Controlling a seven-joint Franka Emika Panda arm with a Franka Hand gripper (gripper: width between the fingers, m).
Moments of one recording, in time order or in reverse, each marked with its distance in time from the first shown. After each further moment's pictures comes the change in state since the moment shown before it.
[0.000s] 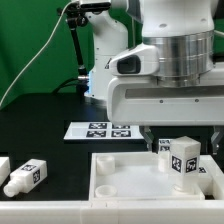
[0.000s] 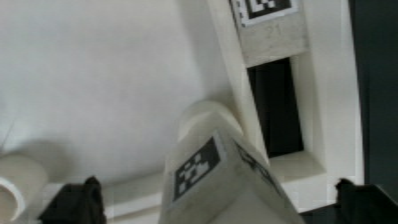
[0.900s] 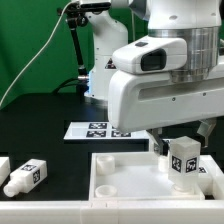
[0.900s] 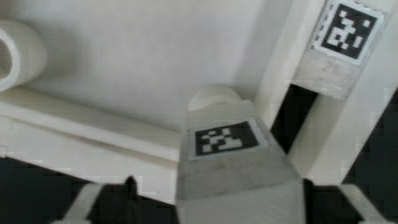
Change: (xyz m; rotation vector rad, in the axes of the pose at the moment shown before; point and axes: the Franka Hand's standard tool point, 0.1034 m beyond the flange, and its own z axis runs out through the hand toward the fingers) arm 0.005 0.001 -0.005 -0.036 0.009 -0.440
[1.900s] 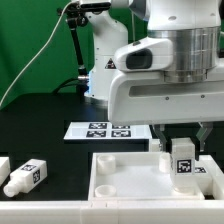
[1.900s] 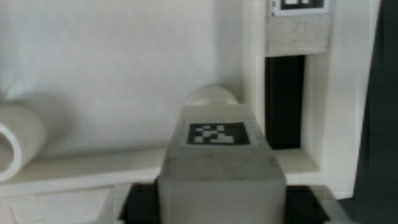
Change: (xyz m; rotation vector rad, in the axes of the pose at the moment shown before) arm -0.001 -0.001 0.001 0.023 0.016 0.556
